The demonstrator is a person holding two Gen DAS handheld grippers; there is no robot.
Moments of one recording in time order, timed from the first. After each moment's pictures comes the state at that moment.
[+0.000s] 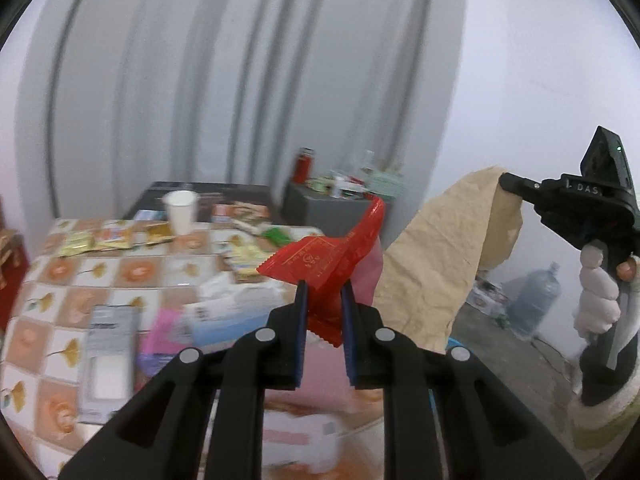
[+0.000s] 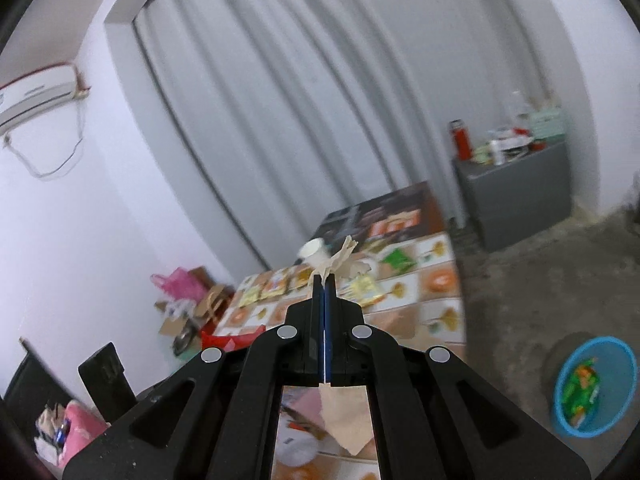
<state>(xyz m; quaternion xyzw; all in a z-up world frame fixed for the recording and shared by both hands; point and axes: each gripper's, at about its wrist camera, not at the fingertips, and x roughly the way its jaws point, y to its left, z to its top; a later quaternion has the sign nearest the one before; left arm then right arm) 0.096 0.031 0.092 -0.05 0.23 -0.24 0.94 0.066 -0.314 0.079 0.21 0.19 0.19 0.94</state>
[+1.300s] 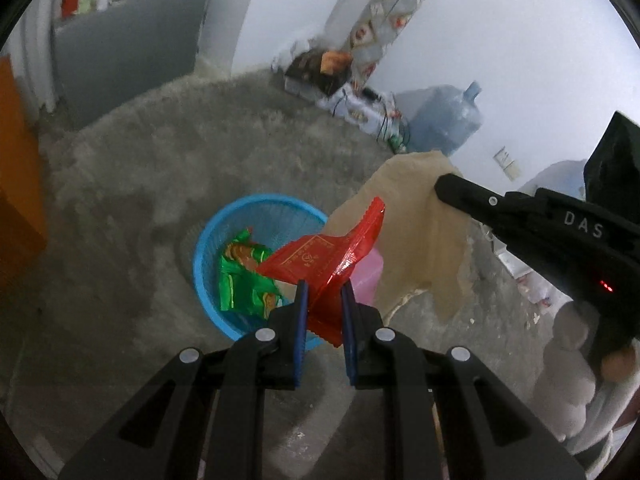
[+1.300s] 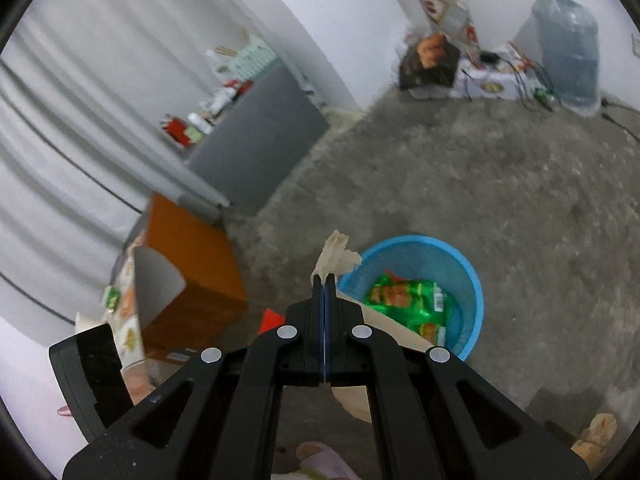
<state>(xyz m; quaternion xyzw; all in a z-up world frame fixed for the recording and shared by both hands) 0.218 -0.463 -0.119 0.06 0.52 -0.45 0.72 0.078 -0.592 -0.152 0.39 0.32 -0.15 0.85</state>
